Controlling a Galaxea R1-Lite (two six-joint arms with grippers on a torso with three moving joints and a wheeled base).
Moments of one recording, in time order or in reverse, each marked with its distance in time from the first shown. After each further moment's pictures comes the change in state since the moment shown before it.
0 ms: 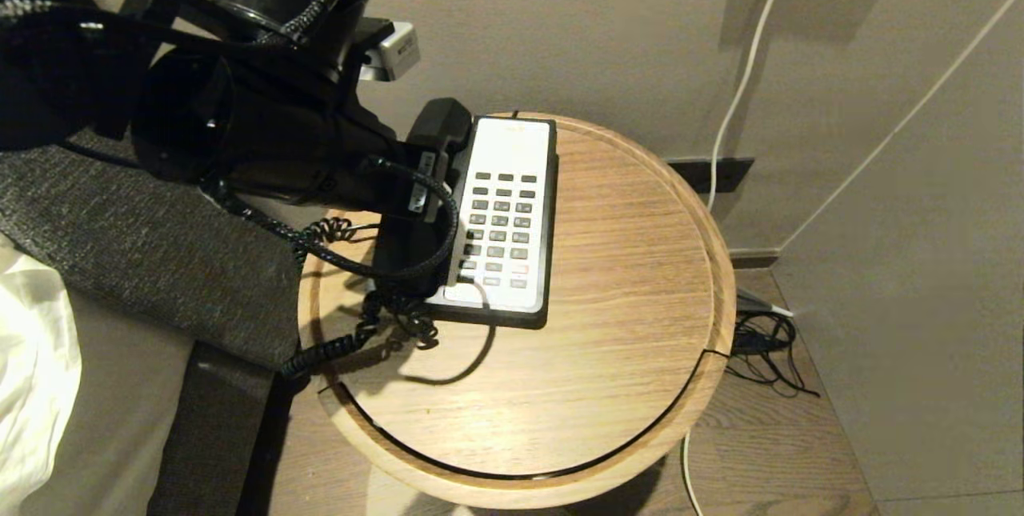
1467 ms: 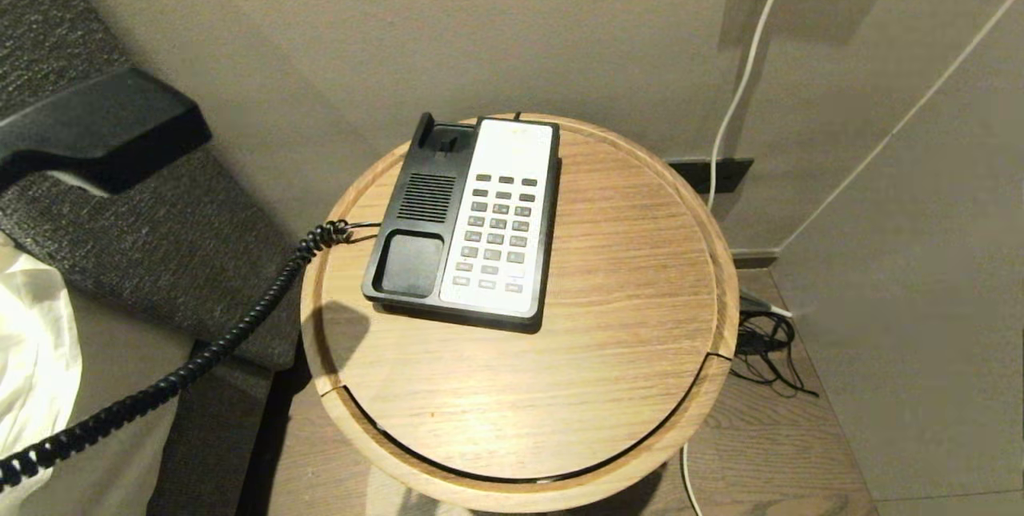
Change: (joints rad) left arm 0.052 -0.903 0.483 -0.004 -0.269 -0.060; right arm 0.001 0.201 -0.976 0.622 0.001 0.125
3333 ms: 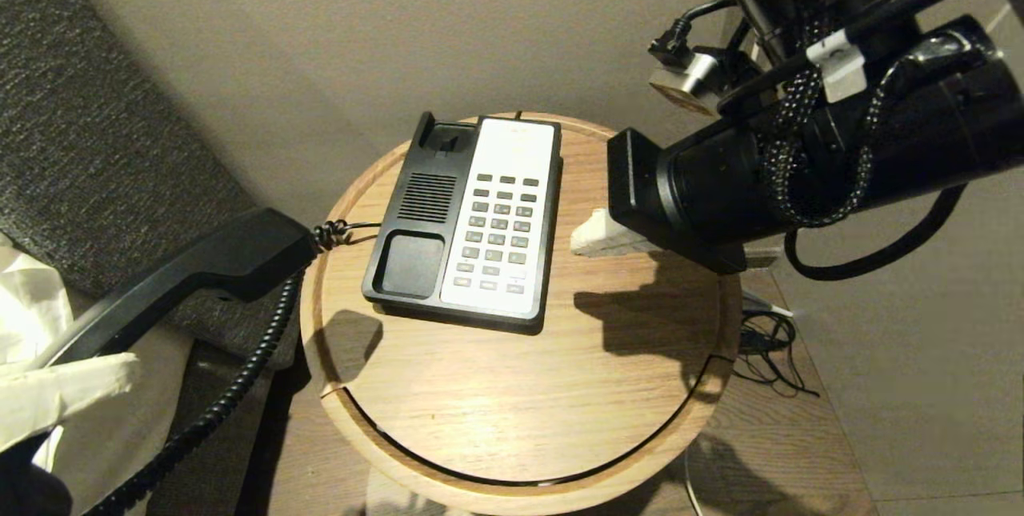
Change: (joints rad) left arm 0.106 0.021 0.249 -0.138 -0.143 -0.166; right arm 0.848 1.450 -0.803 0.064 0.055 0.639
